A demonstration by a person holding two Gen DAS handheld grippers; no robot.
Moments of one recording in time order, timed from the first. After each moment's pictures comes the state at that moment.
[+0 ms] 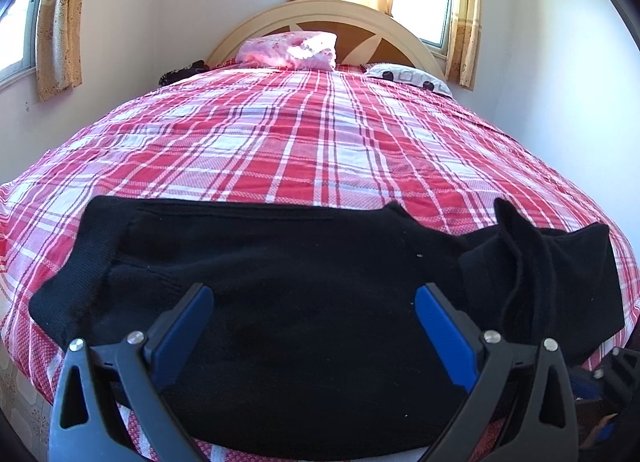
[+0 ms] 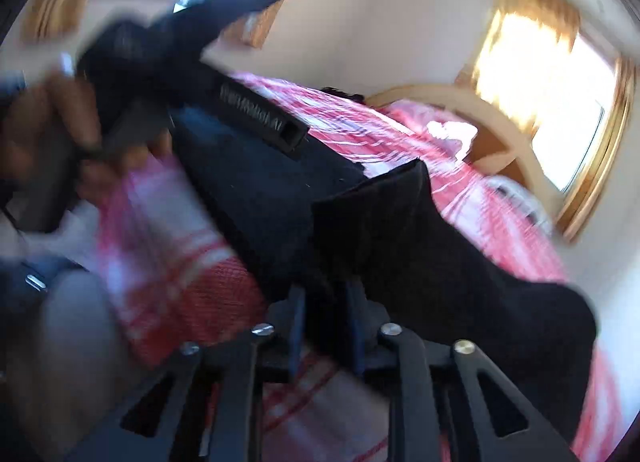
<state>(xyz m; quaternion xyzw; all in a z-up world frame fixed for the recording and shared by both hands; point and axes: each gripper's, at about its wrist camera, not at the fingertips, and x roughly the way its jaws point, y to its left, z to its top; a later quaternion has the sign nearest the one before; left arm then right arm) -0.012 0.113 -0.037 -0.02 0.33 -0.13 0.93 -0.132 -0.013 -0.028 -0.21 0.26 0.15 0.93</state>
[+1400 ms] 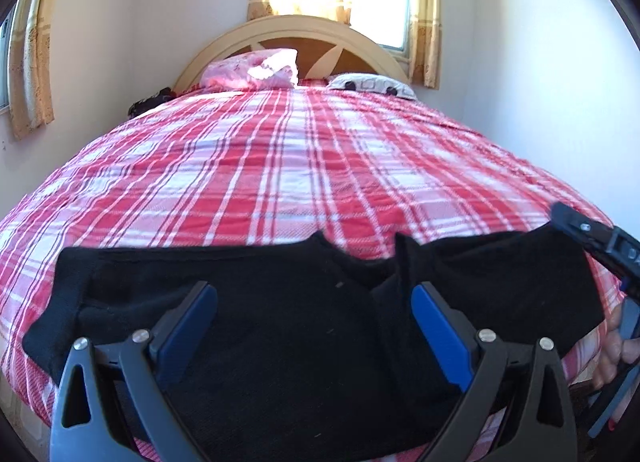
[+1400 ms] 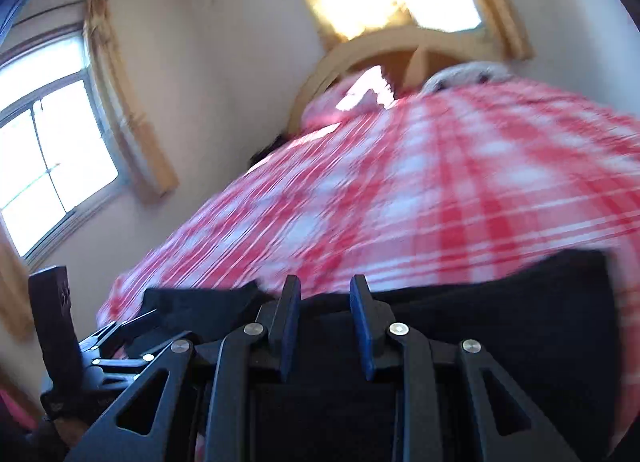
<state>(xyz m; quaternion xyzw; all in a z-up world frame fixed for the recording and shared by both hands) -0.023 0.070 -0.009 0.02 0.30 -0.19 0.94 -0.056 -0.159 0.022 0.17 0.22 0.05 0.96</state>
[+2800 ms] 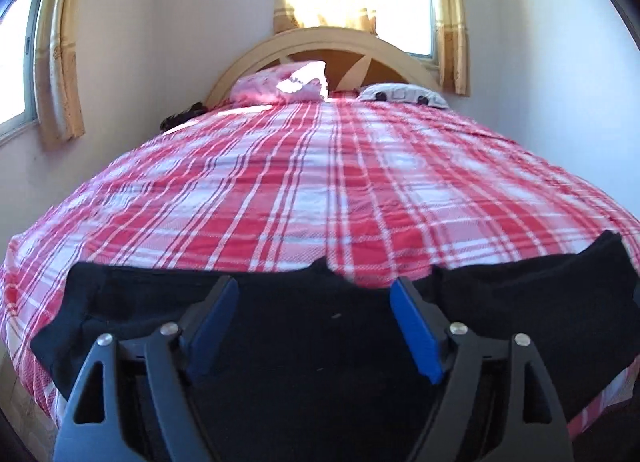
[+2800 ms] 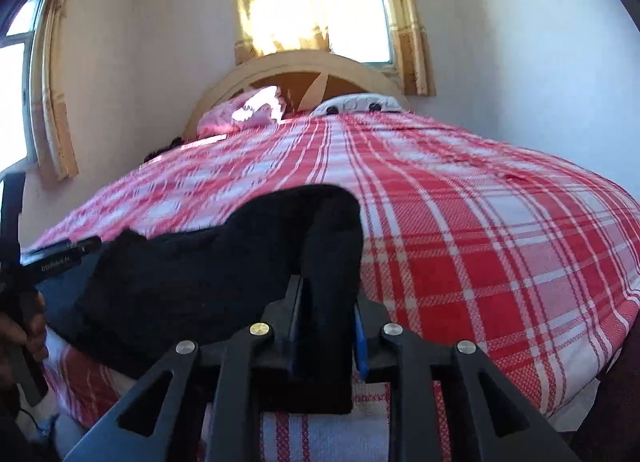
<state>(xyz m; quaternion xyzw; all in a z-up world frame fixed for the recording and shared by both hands) -0.025 0.031 -0.005 0.04 0.27 -0.11 0.96 -0.165 -0.199 0.002 0.08 0.22 -0.14 0.96</state>
